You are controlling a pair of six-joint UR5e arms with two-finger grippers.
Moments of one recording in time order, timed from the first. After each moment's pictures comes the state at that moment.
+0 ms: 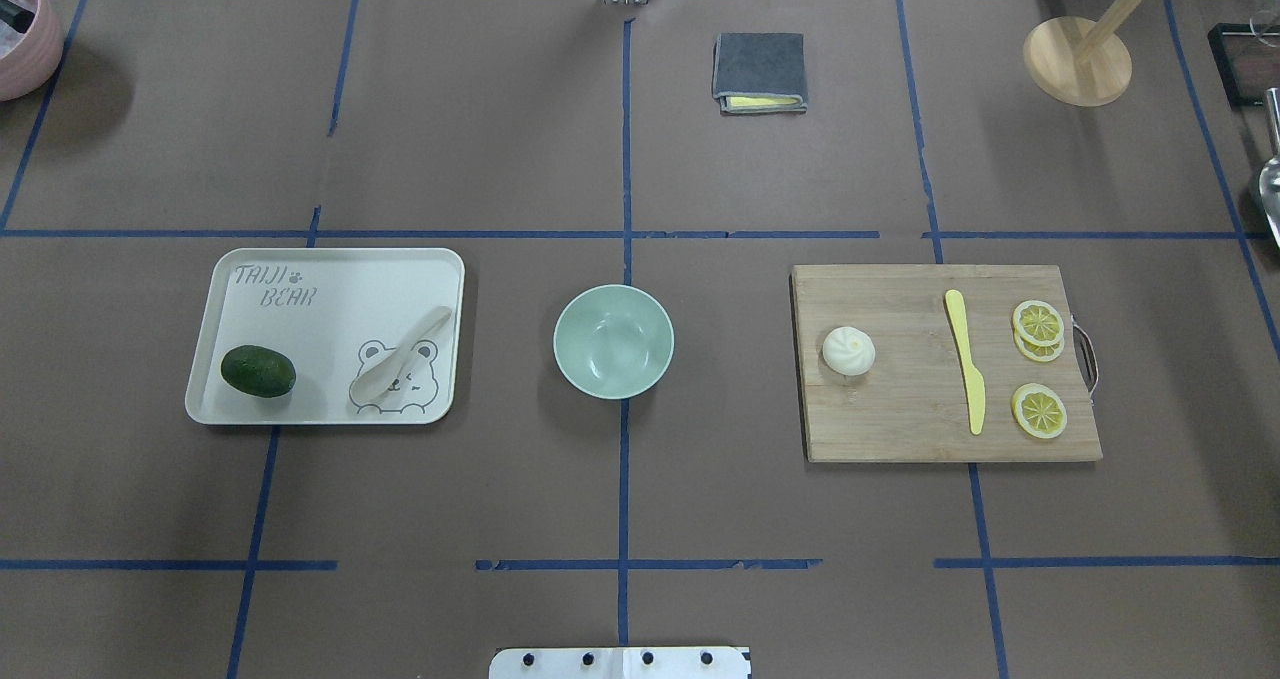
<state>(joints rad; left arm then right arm) -1.57 -1.49 -1.73 -1.48 -2.35 0.21 1.54 -1.70 1.78 -1.64 2.28 -0.06</state>
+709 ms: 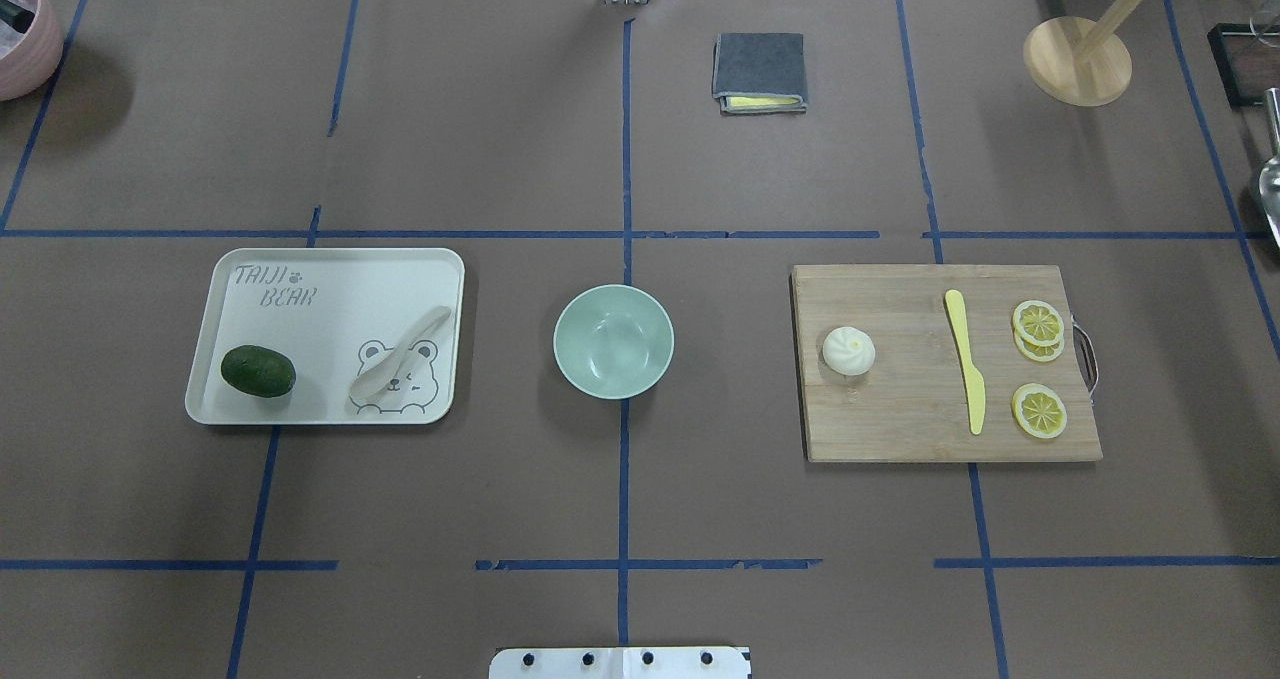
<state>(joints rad) -1.57 -1.49 -1.75 -1.49 -2.35 0.22 1.53 -1.71 1.78 -1.64 2.28 -0.06</state>
